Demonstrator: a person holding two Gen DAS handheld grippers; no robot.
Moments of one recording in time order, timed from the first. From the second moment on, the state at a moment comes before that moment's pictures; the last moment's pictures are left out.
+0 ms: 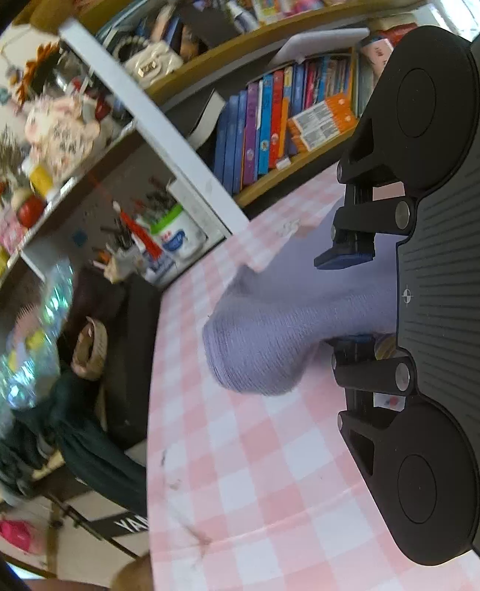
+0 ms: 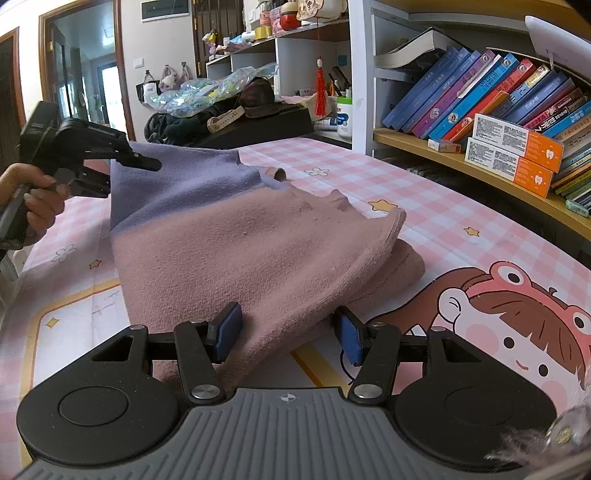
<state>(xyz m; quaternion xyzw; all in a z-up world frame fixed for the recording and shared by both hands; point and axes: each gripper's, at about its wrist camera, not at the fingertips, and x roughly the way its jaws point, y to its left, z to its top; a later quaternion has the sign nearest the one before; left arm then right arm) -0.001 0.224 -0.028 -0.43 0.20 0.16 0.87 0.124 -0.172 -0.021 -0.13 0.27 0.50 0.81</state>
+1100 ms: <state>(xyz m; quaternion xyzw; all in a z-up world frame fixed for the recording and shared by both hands) 0.012 0.047 0.034 -0.06 0.18 -0.07 0.98 0.124 -0.173 -0.021 -0.12 0.26 0.50 0.81</state>
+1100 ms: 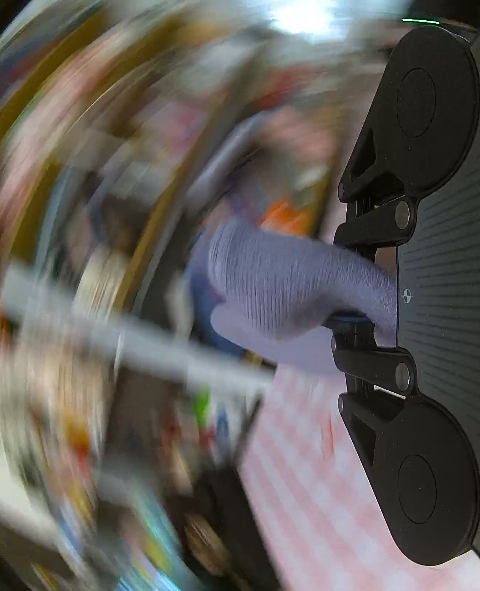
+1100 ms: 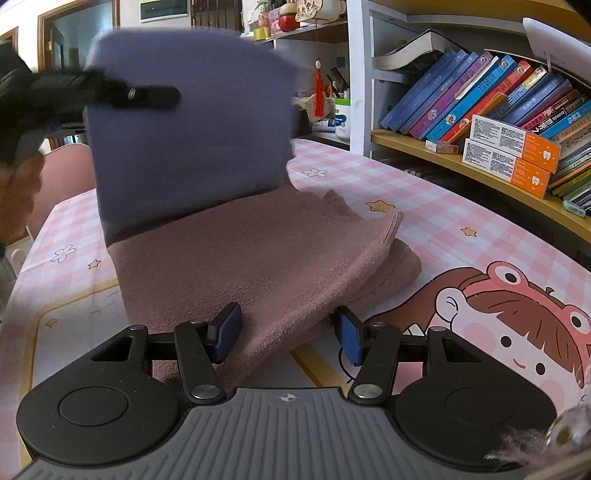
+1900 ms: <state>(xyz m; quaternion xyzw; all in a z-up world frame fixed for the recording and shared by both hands) 0.037 0.001 0.009 -0.05 0.25 -0.11 0.96 0.124 -0.175 -0.021 -0.12 0.27 0.50 0.81</state>
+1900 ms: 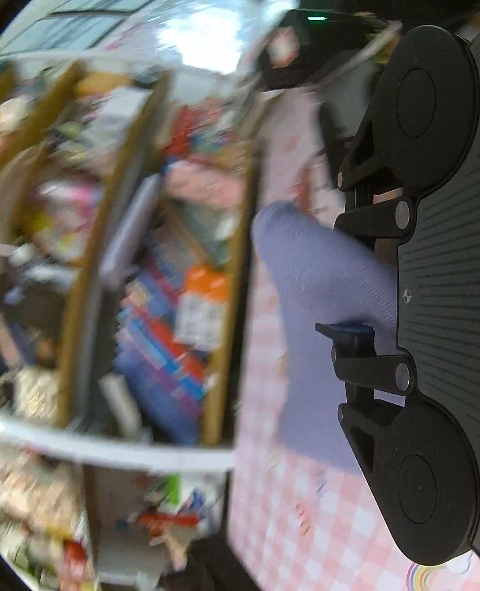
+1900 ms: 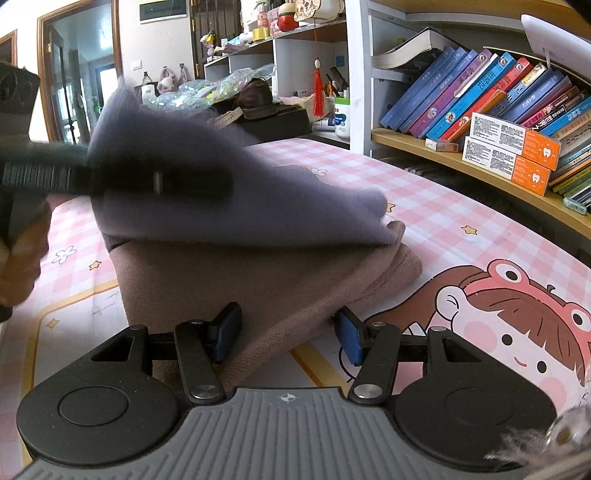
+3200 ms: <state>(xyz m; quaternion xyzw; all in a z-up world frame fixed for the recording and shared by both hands) -0.001 0.076 0.032 -0.08 0.20 -0.23 0.95 0.087 -0.269 0.039 0.11 0.31 0.42 0.85</state>
